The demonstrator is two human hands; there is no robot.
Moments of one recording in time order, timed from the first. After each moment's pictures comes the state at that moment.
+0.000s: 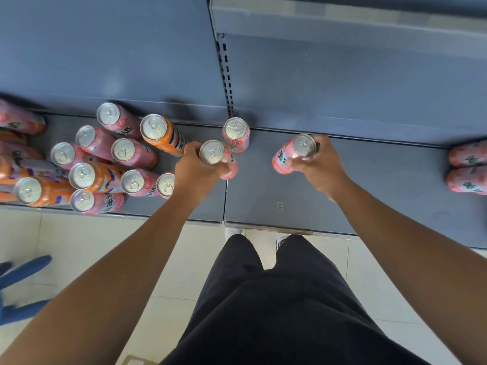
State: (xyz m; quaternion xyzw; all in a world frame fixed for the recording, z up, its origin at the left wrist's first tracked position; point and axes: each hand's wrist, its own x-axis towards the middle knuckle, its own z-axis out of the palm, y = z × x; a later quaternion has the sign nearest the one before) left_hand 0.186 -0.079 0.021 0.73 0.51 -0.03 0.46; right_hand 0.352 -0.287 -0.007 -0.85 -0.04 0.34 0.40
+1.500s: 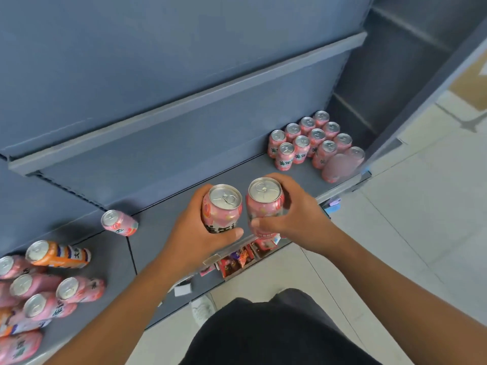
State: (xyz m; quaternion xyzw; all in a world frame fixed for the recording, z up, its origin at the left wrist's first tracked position) left_hand 0.198 -0.374 0.200 0.83 0.03 -0.07 0.55; right_hand 0.232 -0.597 0.212 -0.80 -0.10 0.14 0.57
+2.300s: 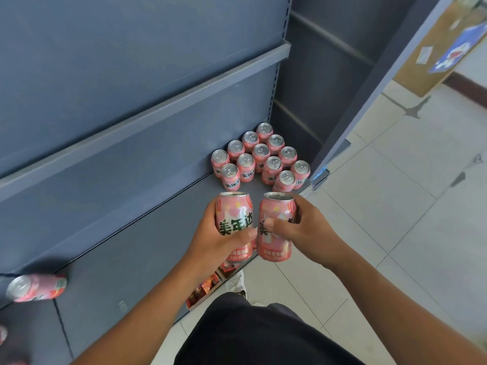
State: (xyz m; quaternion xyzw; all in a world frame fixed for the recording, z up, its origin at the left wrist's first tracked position) left_hand 0.309 -0.541 0.168 0.68 0.06 -0.22 0.69; right_hand 0.297 -0.751 0.188 -0.76 0.08 0.16 0.62
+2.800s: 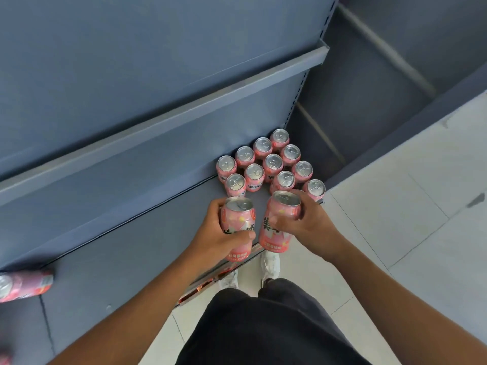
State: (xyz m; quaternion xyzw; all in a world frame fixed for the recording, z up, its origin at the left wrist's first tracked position) left_hand 0.400 -0.552 0.121 0.70 0.11 -0.24 0.66; right_hand 0.414 -0.773 0.148 -0.79 0.09 0.22 0.57
